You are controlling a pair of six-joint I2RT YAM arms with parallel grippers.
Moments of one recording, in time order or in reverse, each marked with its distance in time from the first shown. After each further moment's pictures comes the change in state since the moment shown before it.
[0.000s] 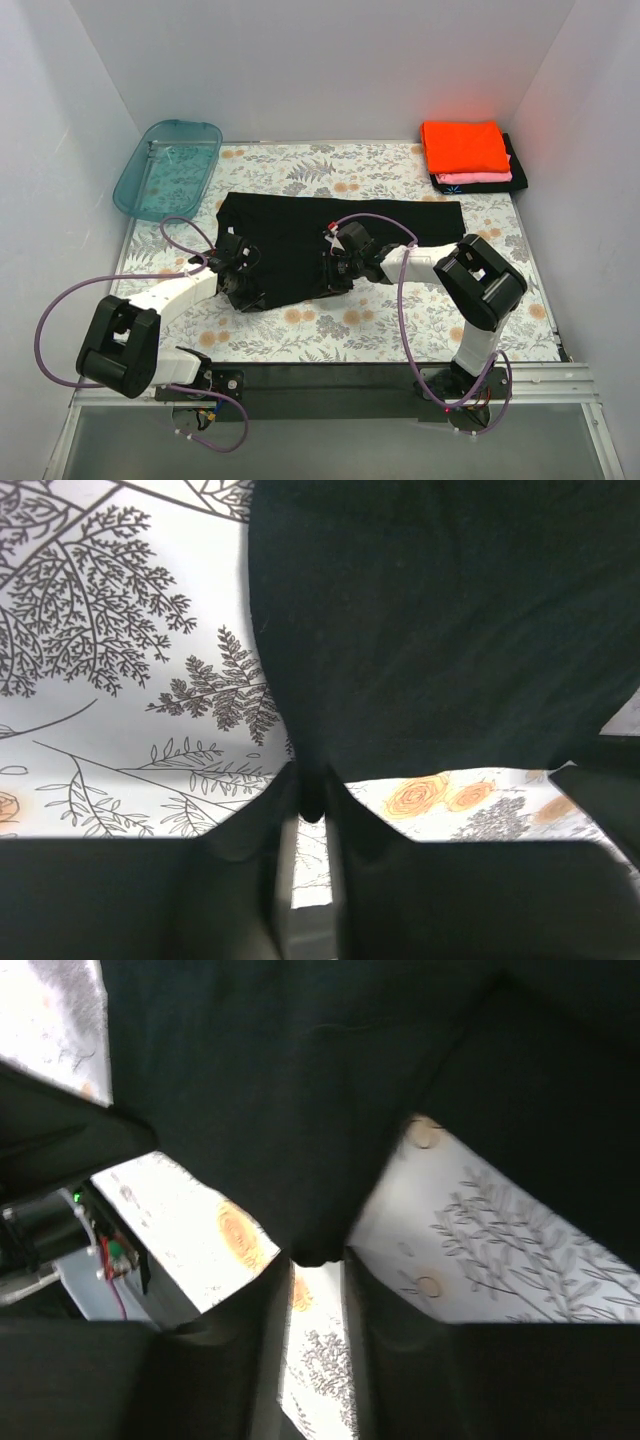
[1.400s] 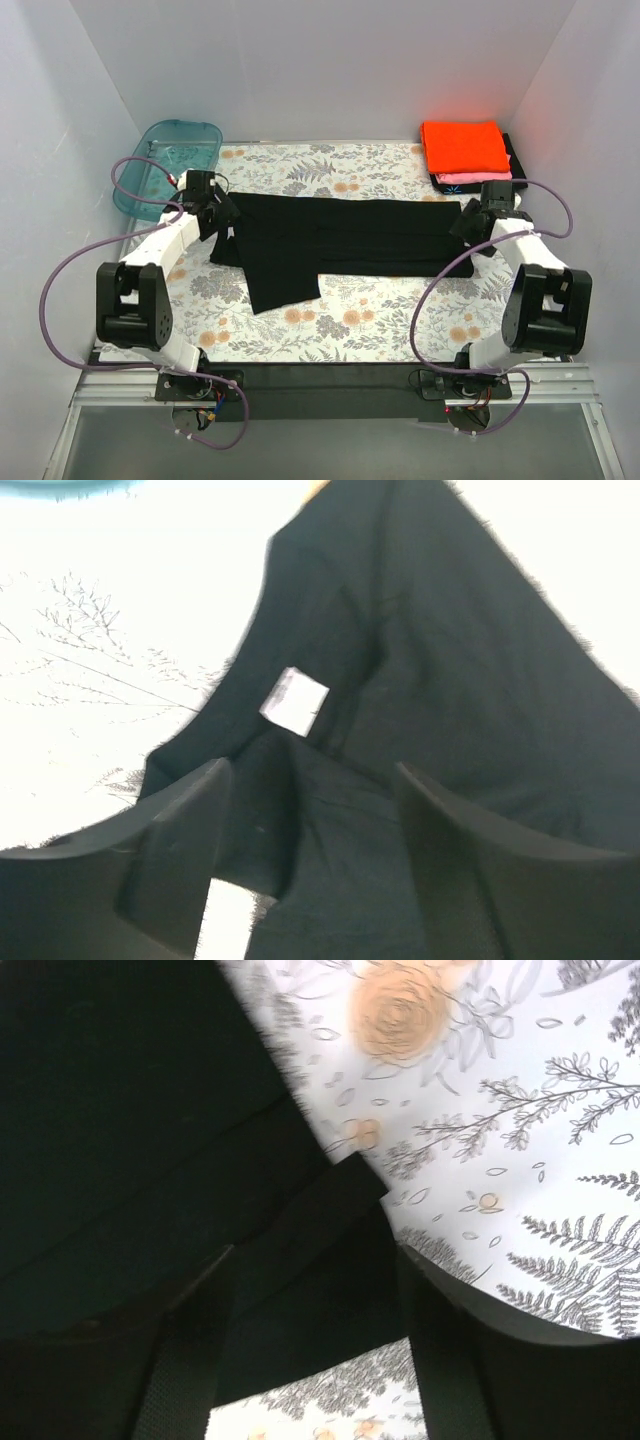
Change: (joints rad) left arm 0.304 0.275 0.453 0.163 -0.309 0.199; right arm -0.910 -0.241 0.084 -0.513 0.588 -0.252
